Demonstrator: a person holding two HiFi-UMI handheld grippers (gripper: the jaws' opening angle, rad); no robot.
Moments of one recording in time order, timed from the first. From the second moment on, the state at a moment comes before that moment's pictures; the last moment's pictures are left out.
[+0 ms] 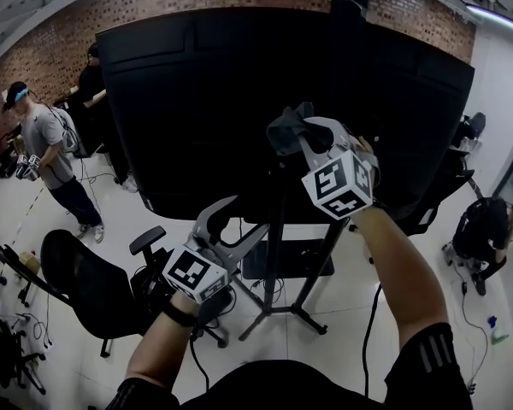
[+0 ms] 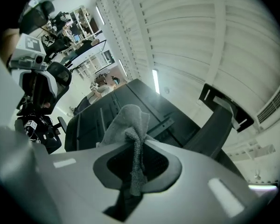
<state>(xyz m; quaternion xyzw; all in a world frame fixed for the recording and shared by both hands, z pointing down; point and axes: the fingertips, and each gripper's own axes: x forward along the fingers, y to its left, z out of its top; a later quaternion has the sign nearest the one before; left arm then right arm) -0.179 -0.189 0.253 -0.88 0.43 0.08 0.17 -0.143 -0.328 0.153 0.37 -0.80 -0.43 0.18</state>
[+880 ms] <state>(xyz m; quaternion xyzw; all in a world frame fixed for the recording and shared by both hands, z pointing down) -0.176 -0.211 0.328 -0.88 0.47 0.05 0.09 -0.151 -0.349 0.297 0.31 -0.89 -0.28 0.20</state>
